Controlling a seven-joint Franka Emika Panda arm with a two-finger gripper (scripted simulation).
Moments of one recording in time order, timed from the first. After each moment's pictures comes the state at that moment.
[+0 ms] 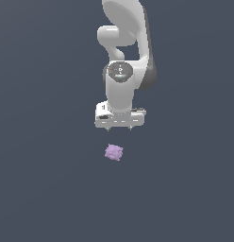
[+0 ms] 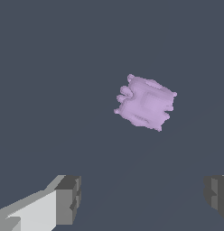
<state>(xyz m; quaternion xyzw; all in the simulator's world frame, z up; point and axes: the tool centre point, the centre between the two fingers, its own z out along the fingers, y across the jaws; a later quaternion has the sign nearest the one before) -0.017 0.010 0.151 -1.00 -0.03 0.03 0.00</state>
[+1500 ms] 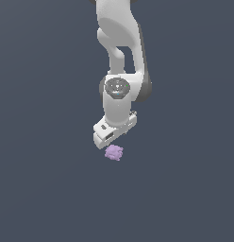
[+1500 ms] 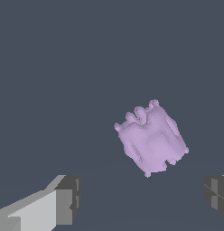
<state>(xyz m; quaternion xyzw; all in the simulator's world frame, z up) 0.016 -0.002 0.119 -0.94 -0.33 0.02 0.00</state>
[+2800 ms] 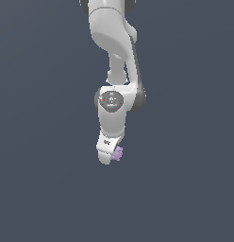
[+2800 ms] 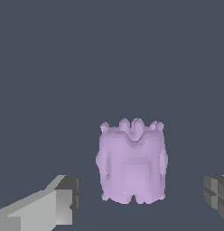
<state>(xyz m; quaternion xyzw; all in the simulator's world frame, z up) 0.044 -0.015 0.090 -0.82 -0.58 0.00 0.00</state>
